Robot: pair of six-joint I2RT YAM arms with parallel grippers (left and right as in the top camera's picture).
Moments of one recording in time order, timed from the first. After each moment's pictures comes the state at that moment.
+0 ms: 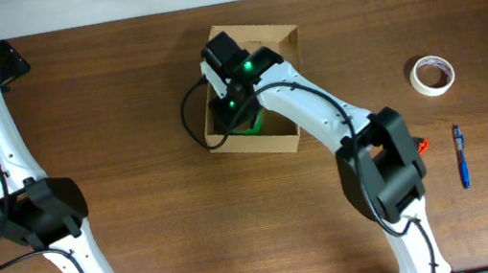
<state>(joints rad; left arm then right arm) 0.29 2.39 2.75 -1.48 -0.39 -0.28 0.56 2.24 1.92 -0.92 -0.15 0.09</state>
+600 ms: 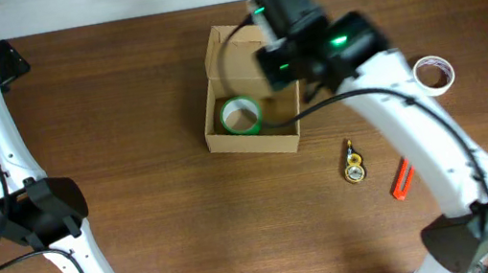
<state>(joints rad) 0.29 2.39 2.75 -1.48 -0.39 -0.28 0.45 1.80 1.96 -1.15 0.14 0.09</state>
